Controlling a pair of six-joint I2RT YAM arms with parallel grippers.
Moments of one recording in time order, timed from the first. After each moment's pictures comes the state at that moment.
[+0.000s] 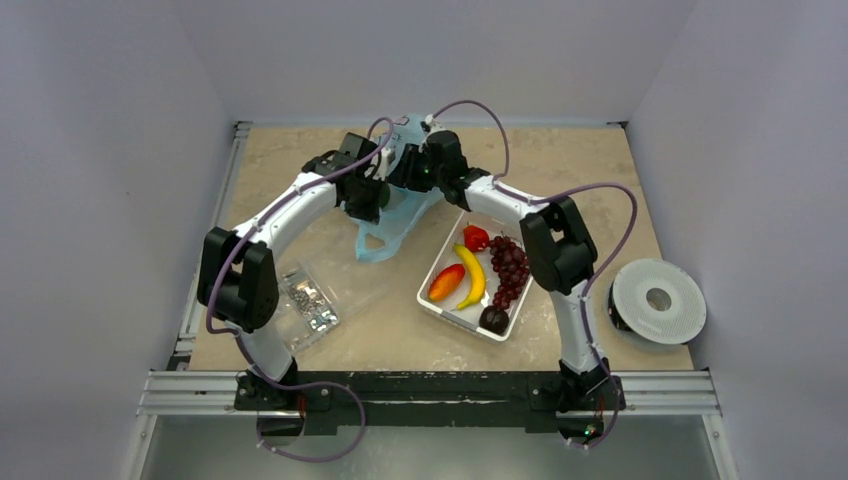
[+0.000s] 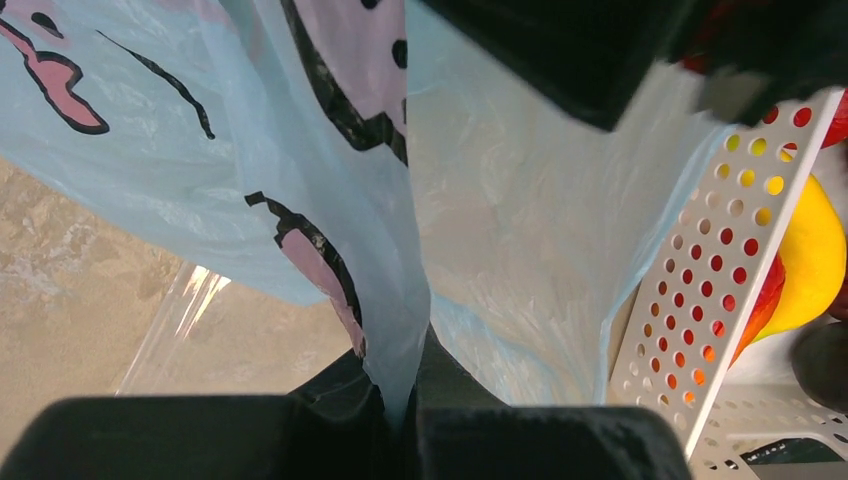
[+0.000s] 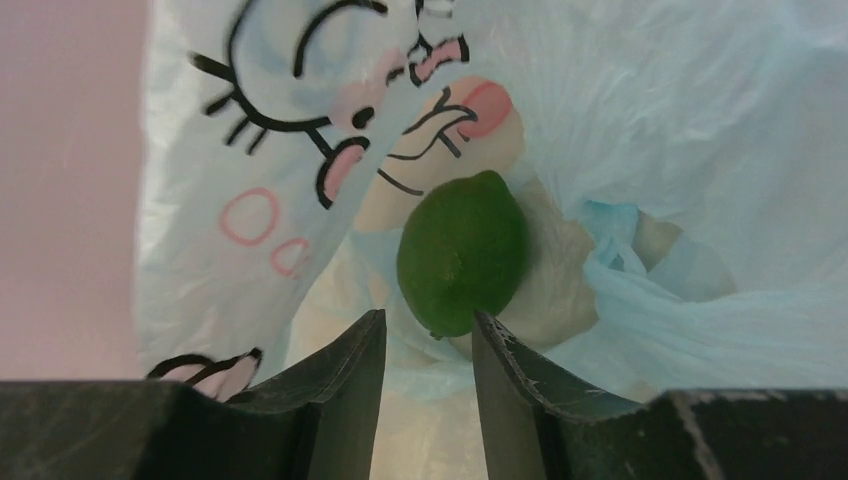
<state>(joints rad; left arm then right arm) -0.41 1.76 1.45 -0.75 0.09 -0.14 0.57 2.16 1.66 0.05 -0.21 0.67</state>
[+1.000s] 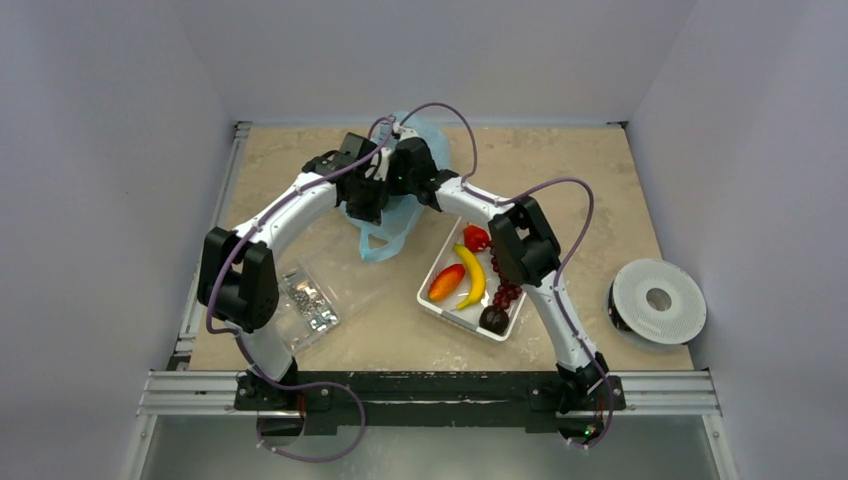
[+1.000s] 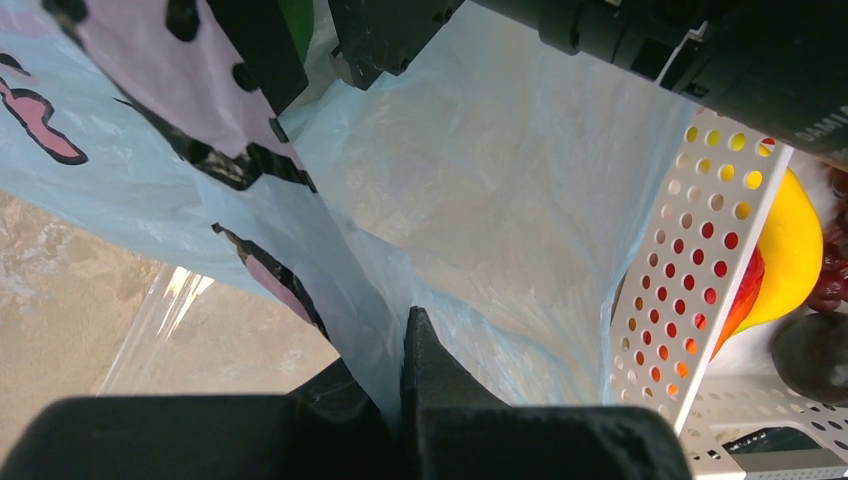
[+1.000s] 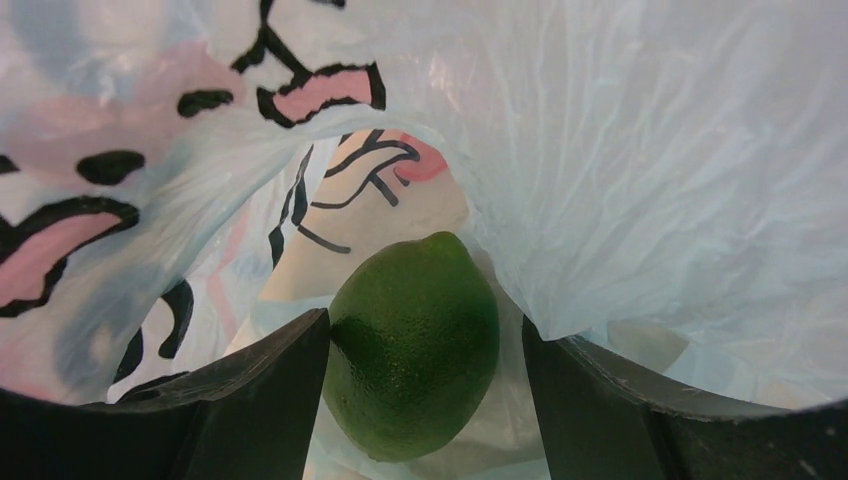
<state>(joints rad) -0.41 1.76 1.45 -0.75 0.12 -0.15 0.66 2.42 1.96 -0.06 -0.05 0.50</state>
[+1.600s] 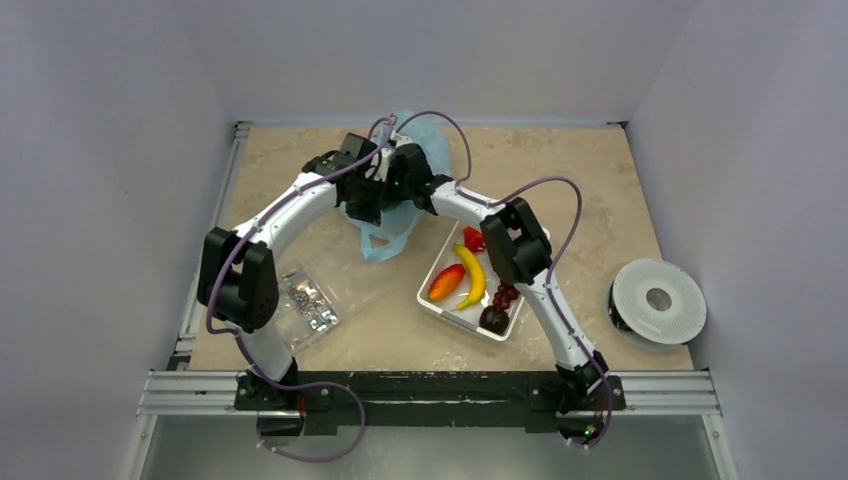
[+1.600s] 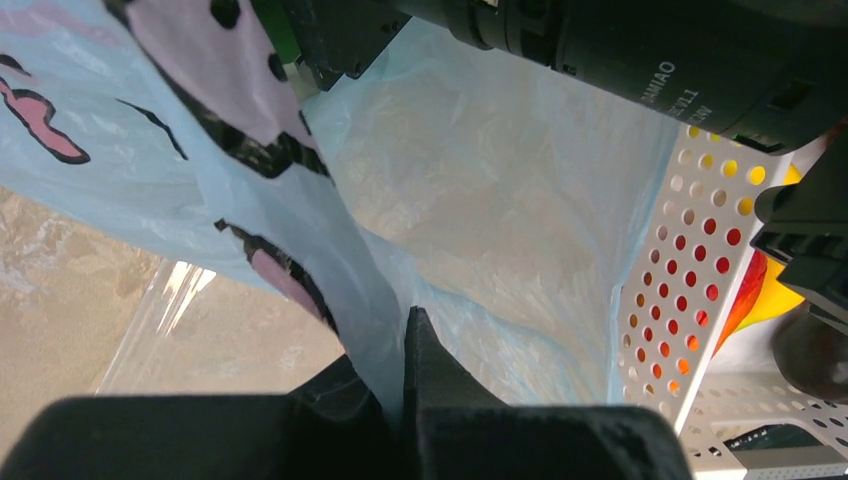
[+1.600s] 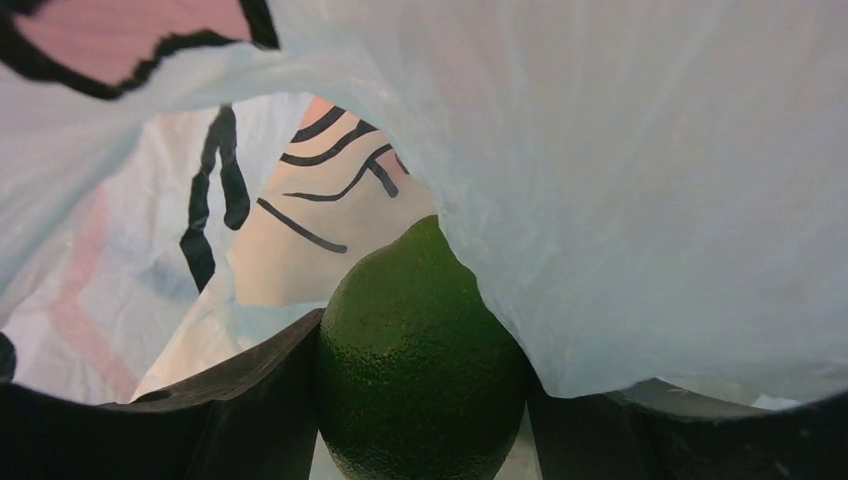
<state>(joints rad) -0.41 1.76 1.45 -0.76 0.12 -0.15 0.66 2.52 2.02 -0.04 -0.10 0.53</state>
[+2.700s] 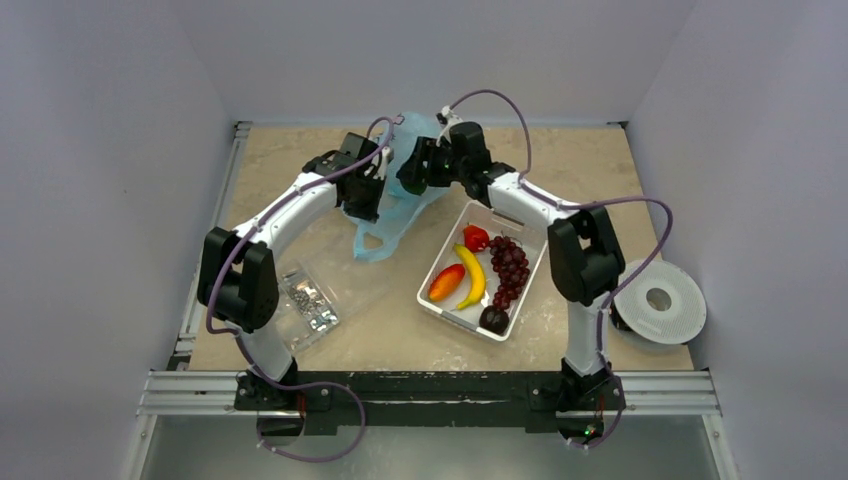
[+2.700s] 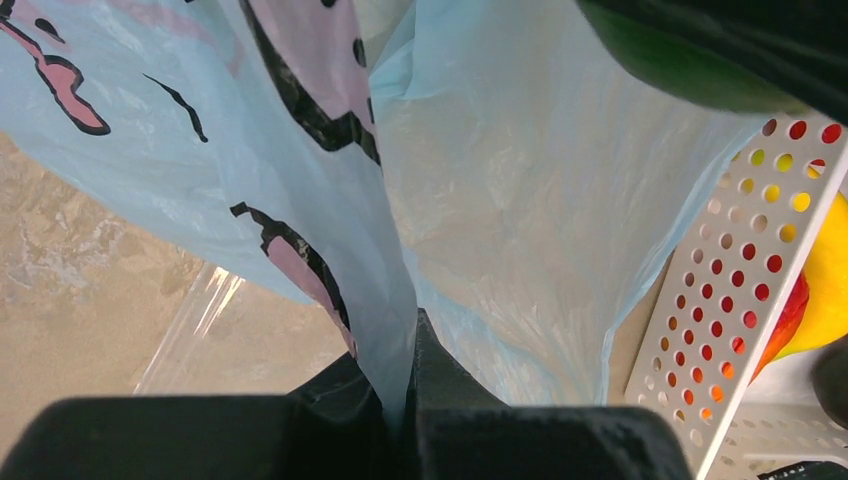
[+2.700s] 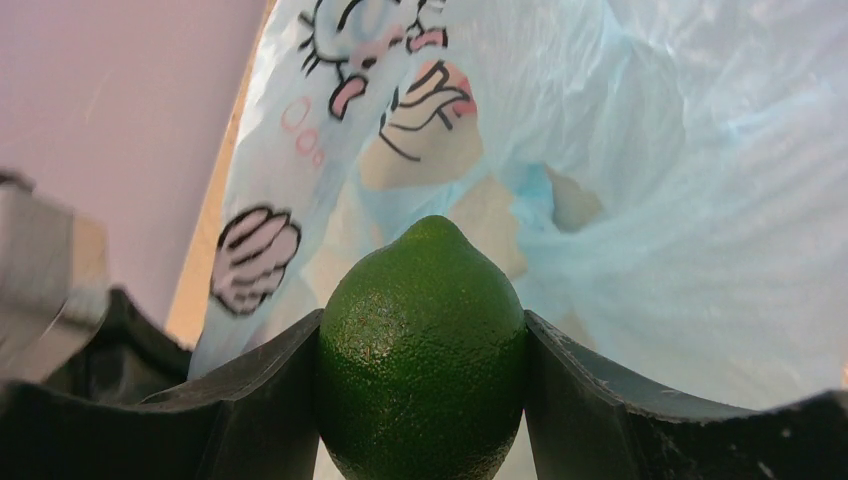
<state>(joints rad) -0.41 1.76 1.45 -0.74 0.05 -0.14 0.52 2.05 1.60 0.00 -0.28 0.58</state>
